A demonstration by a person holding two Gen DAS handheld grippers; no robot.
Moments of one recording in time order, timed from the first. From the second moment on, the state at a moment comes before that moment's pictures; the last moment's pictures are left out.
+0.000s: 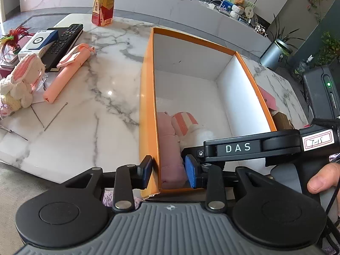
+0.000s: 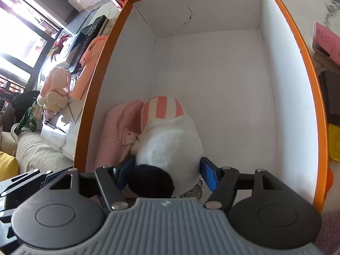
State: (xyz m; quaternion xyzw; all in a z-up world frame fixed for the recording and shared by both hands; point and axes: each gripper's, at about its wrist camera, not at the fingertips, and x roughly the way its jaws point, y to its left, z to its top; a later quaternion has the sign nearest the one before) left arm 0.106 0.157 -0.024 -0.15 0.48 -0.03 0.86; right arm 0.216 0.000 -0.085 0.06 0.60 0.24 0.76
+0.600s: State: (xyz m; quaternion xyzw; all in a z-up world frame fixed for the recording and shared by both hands) left arm 0.105 0.155 -0.019 -0.14 0.47 -0.03 0.87; right arm 0.187 0.009 -0.063 -0.04 0.58 0.28 0.77
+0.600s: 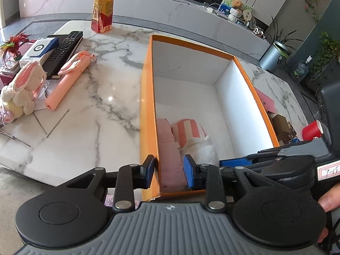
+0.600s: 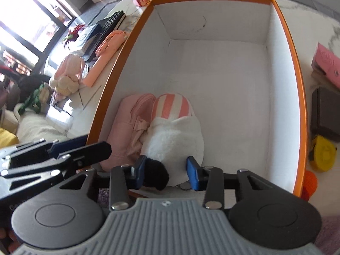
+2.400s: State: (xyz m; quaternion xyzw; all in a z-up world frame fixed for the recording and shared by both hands) left arm 0.153 -0.071 0.003 0.03 0.44 -0.24 0.87; right arm 0.182 -0.263 -0.036 -0.10 0.49 0.14 0.86
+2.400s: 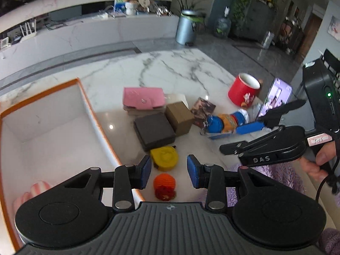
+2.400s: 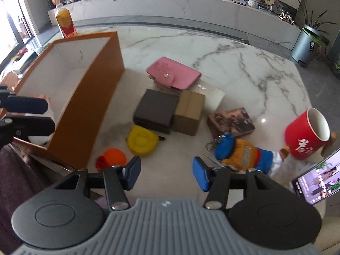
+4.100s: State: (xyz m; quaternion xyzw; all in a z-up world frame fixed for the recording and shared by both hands) left arm 0.319 -0.173 -0.096 0.48 0.38 -0.35 0.71; right arm 0.328 -0.312 -0.033 -0.15 0.49 0.22 0.83
